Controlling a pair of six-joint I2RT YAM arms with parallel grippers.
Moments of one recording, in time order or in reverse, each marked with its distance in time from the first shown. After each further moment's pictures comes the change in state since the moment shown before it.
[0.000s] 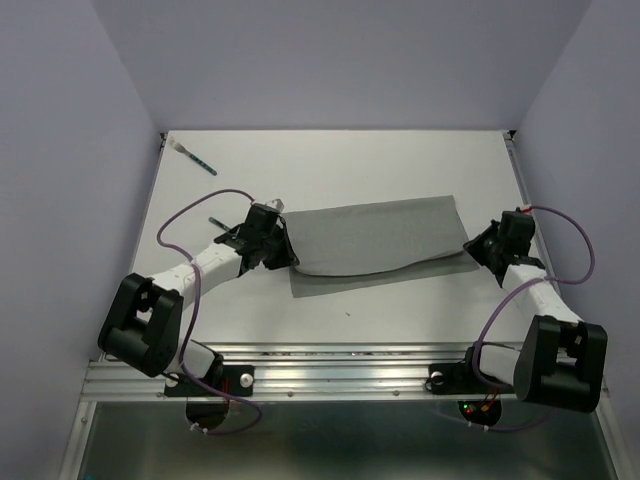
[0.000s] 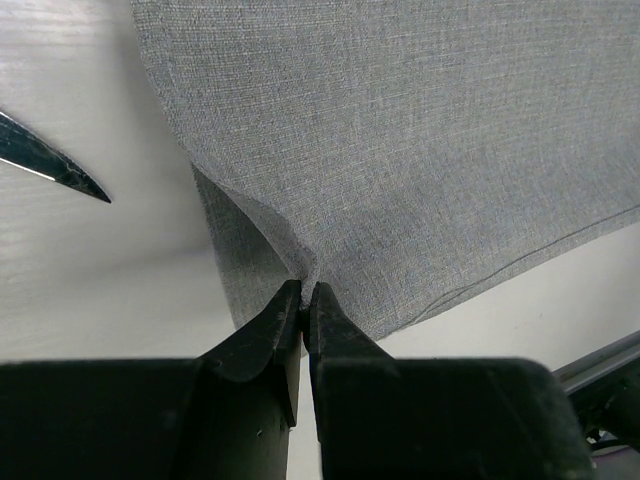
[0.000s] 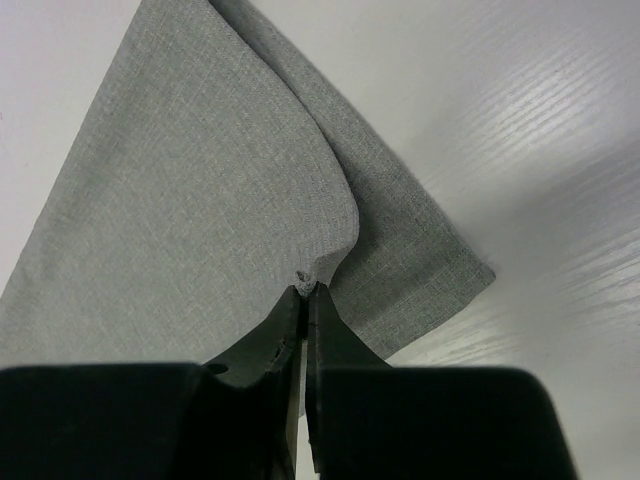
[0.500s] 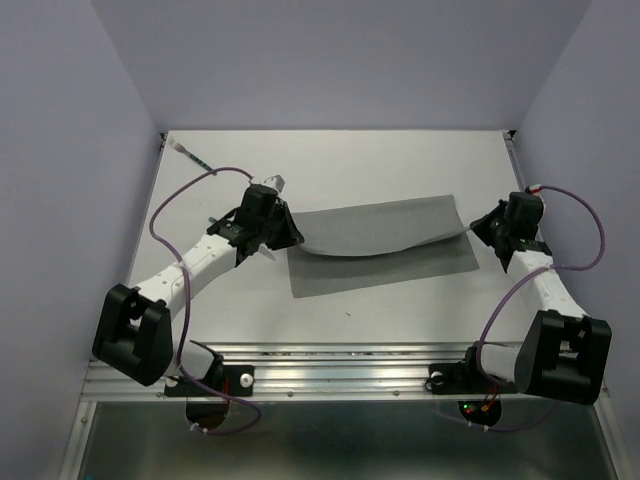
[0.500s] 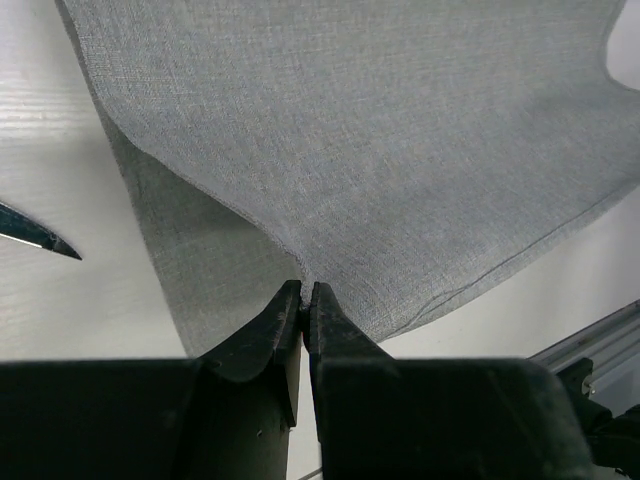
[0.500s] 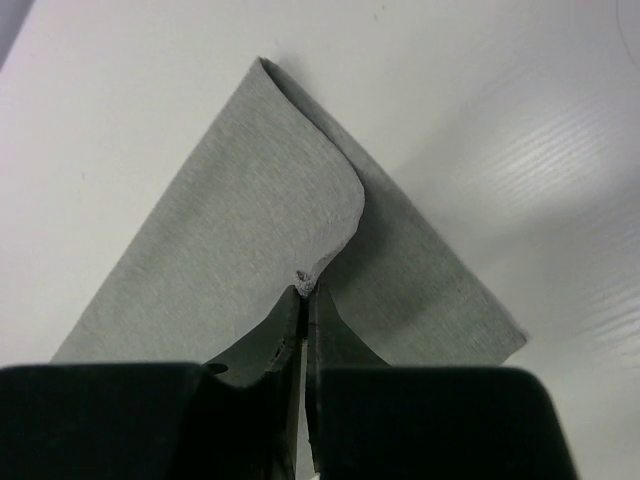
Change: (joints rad) left arm -0.006 -0.035 0.138 -0.060 -0.005 -0.001; right arm 0.000 0.039 0.139 -0.019 0.033 0.001
